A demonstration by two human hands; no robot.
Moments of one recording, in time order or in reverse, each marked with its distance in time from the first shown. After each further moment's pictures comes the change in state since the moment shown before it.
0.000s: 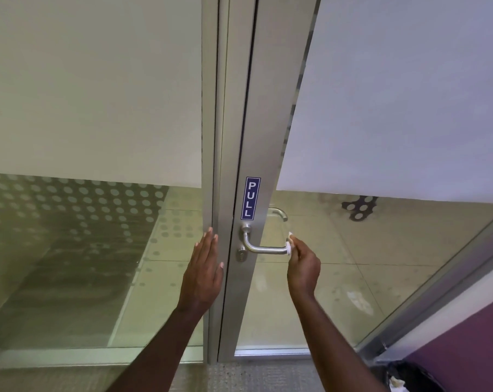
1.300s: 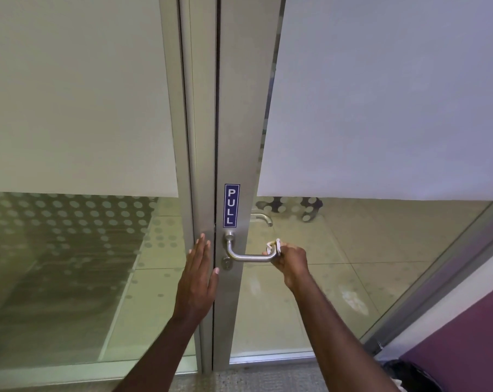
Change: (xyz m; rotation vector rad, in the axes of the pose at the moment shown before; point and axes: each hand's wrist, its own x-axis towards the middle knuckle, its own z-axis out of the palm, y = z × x) left_hand 0.013 0.012 0.028 -0.048 0.010 0.022; right_hand 0.054 -0.004 -0.002 0.506 -0.310 0.611
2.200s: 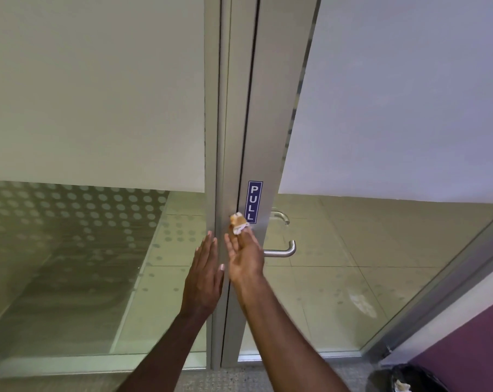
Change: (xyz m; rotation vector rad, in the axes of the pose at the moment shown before) left_hand -0.015 -0.007 -0.035 -0.054 0.013 -0.047; right_hand -0.092 0.021 0.146 0.760 -0.144 0.091
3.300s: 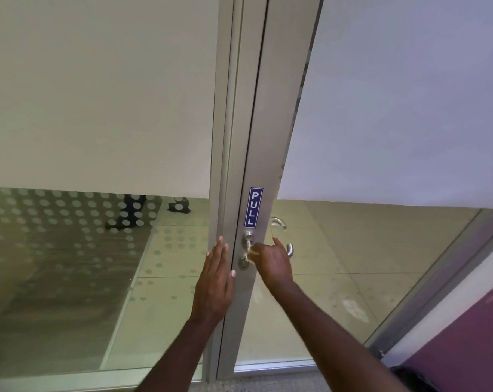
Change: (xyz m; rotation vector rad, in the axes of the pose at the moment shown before) left_hand -0.007 0.018 -0.008 -0.023 -0.003 0.051; right_hand 0.015 -0.056 -0.055 -2.193 -0.224 -0.900
